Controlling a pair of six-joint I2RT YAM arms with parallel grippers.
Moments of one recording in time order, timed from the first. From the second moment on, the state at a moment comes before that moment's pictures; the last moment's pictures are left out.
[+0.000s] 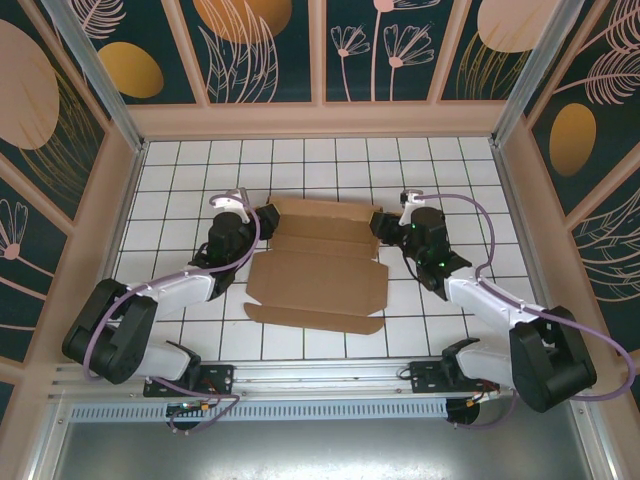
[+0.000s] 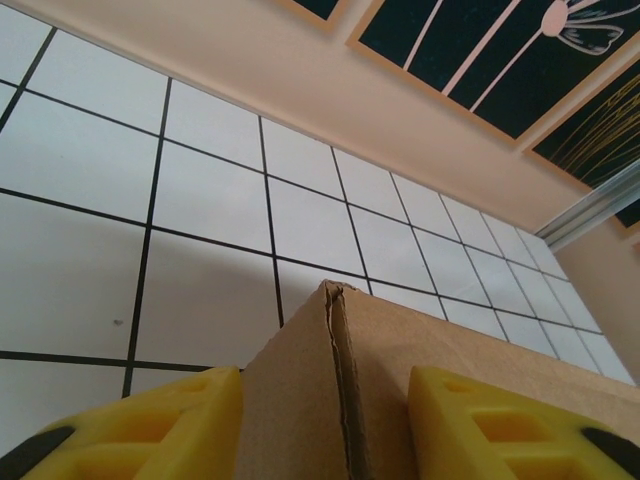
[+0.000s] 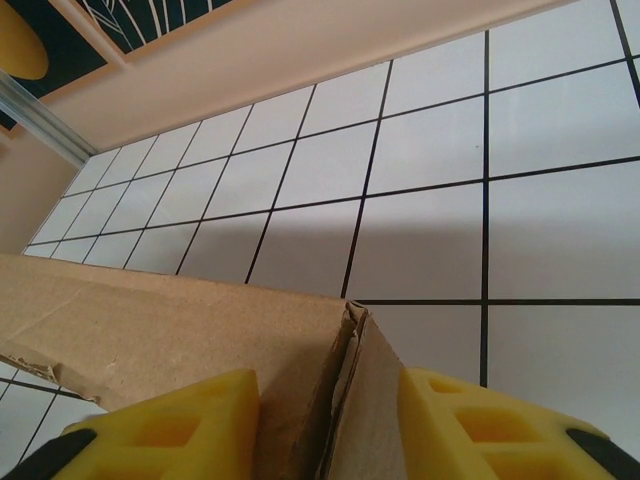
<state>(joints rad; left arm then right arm) -0.47 1.40 0.53 0.61 -0.07 -0.66 0.44 1.19 0.55 0.26 -0.07 0.47</state>
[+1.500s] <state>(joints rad) -0.47 0.76 0.64 -0.15 -0.06 -0.47 0.30 1.53 1.06 -0.19 -0.20 0.36</state>
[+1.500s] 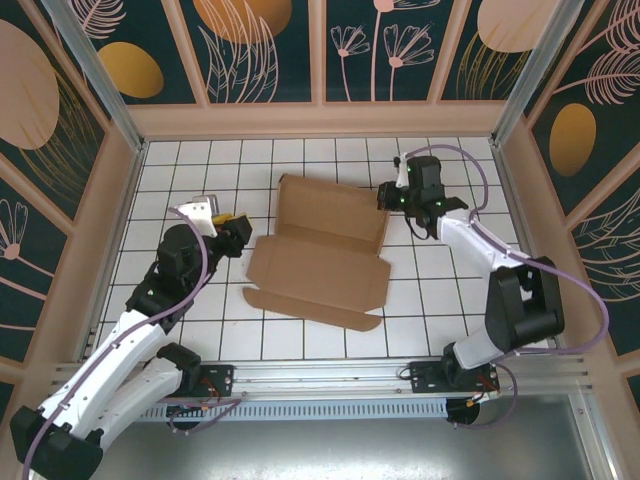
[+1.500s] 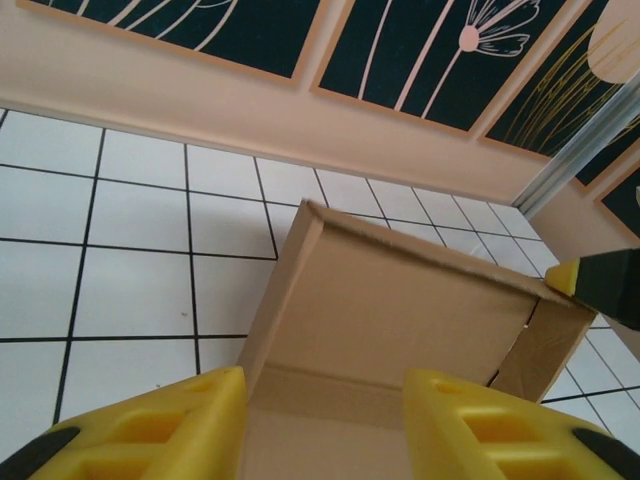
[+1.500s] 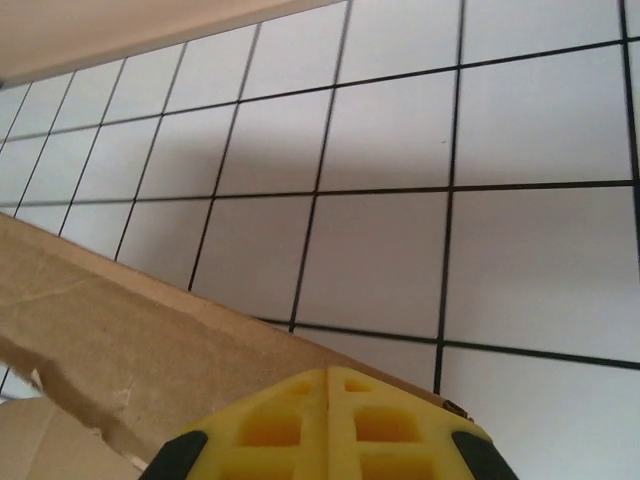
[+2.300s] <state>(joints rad) -0.47 0.80 0.75 -0.22 -0.31 -0.41 0.62 1.14 0.57 -0.16 -0.16 0.59</state>
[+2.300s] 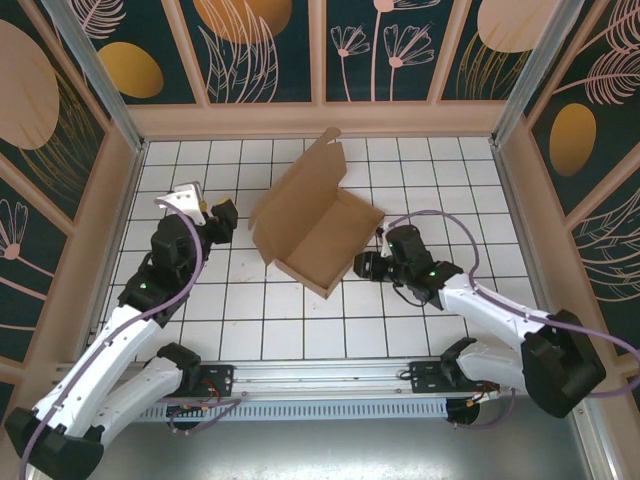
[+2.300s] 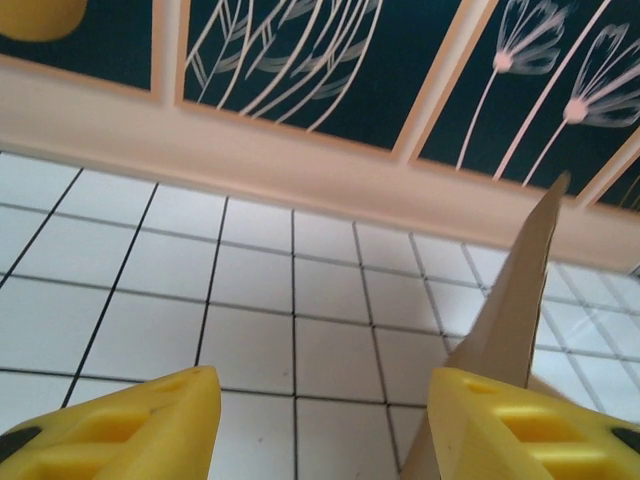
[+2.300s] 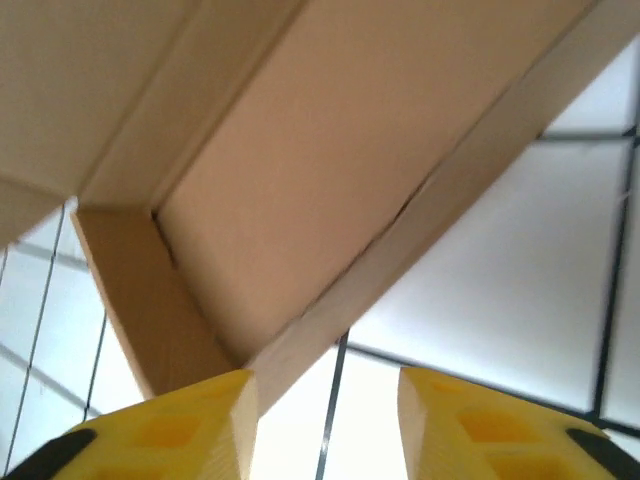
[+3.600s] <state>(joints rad) -0.47 0.80 0.64 -0.12 -0.32 -0.33 0.52 1.95 1.22 -0.23 0.28 -0.10</state>
